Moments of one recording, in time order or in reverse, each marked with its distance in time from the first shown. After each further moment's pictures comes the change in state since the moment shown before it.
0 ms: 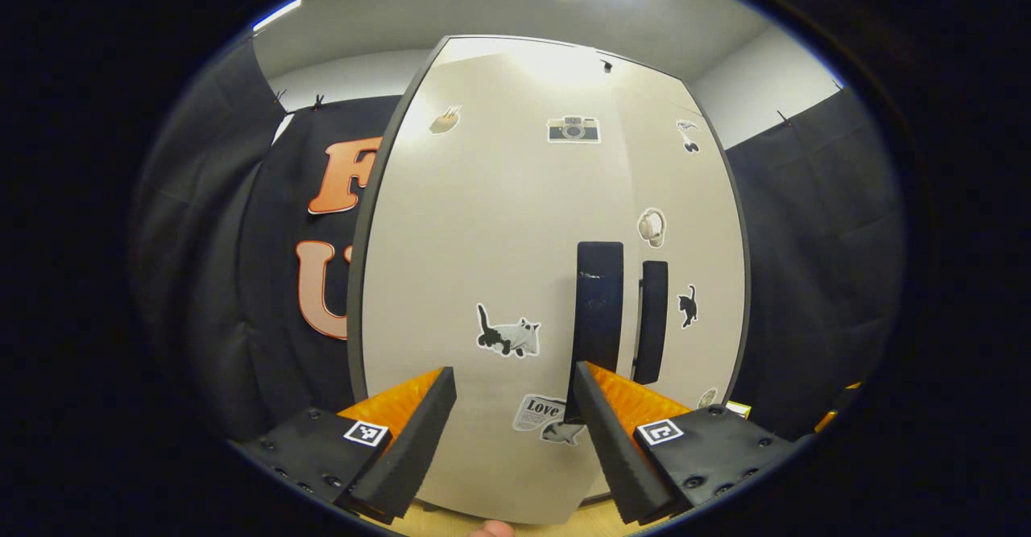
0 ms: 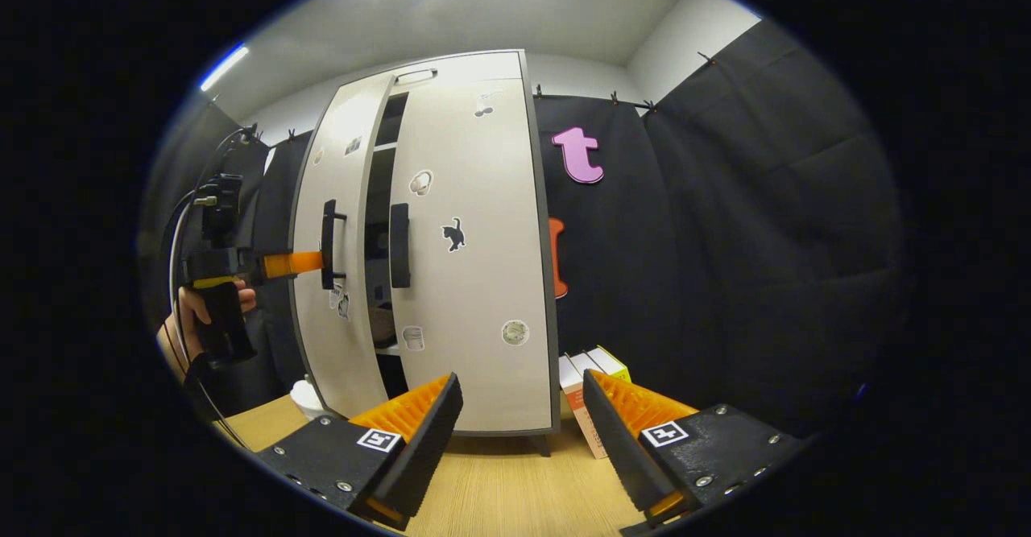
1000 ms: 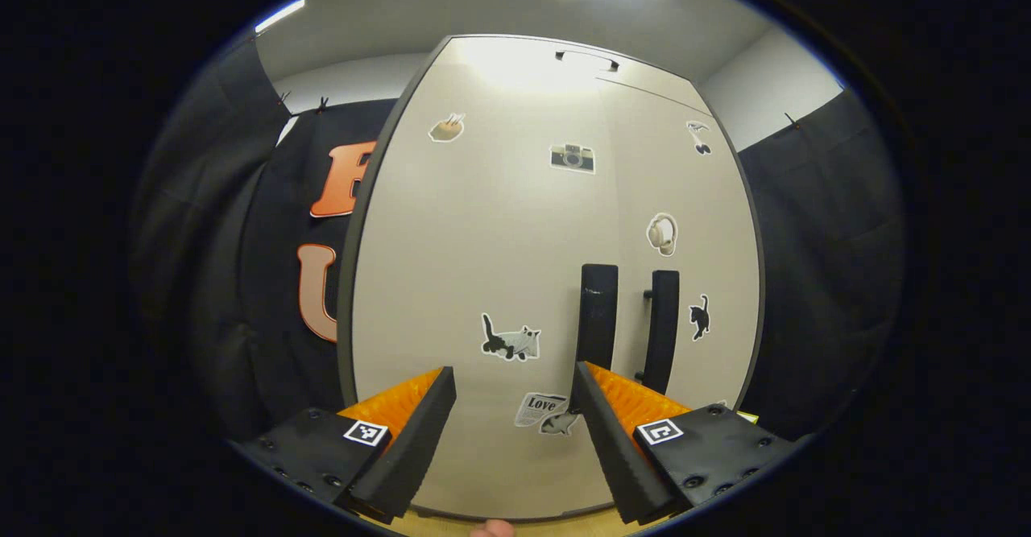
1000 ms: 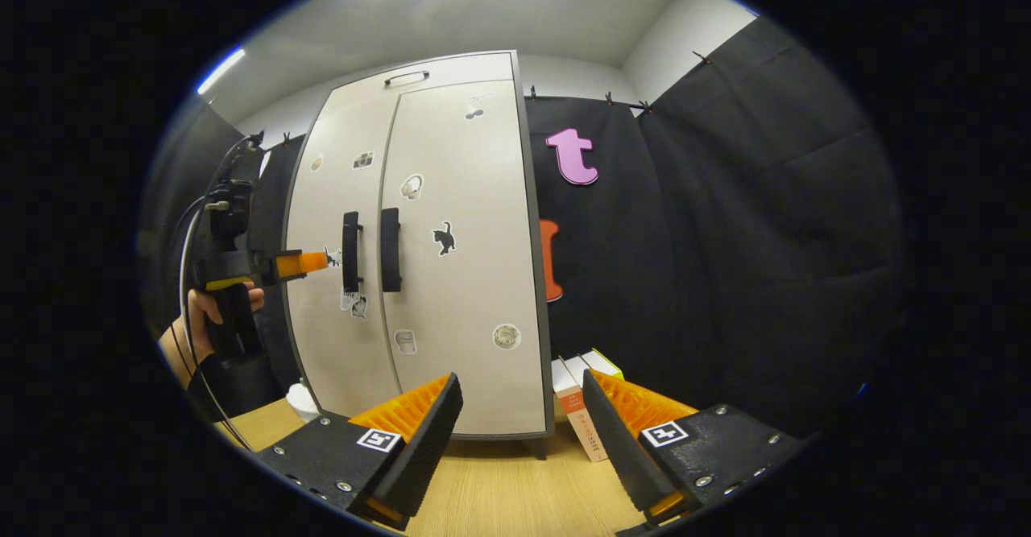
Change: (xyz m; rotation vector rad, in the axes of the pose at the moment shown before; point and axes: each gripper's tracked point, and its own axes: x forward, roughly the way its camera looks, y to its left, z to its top) left arm -0.009 0.007 0.015 0.009 -0.041 0.035; right arm 0.008 -0.004 0.002 0.014 -0.011 0.009
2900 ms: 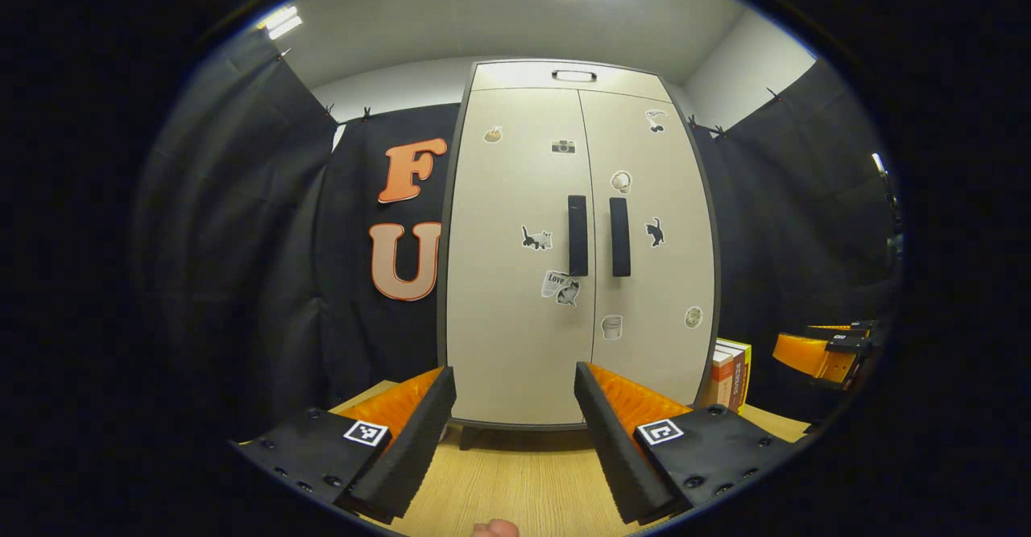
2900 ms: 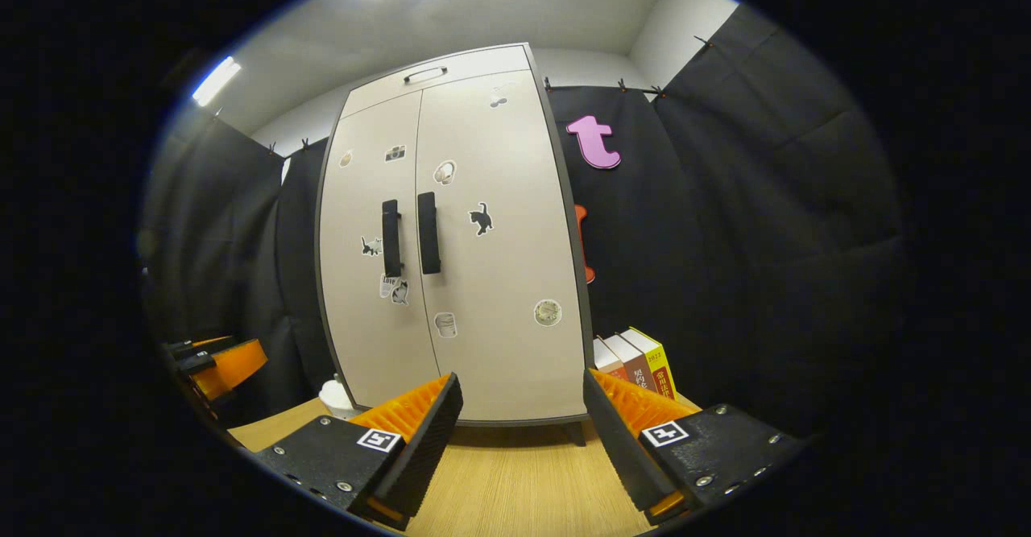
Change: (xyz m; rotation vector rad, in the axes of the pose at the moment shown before) left arm -0.216 -0.002 -0.083 0.057 0.063 0.138; right arm -0.012 0.035 -0.032 0.055 0.027 0.093
